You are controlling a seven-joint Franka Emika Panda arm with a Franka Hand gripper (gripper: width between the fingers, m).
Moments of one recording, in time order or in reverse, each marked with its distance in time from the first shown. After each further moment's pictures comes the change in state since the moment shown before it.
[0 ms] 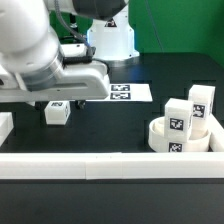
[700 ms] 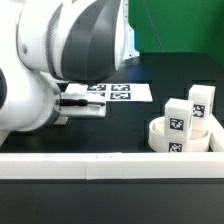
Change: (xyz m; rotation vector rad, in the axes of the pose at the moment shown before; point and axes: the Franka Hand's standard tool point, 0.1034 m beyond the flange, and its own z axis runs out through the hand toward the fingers) arm -0.006 0.012 0.028 -0.019 -0.422 0.055
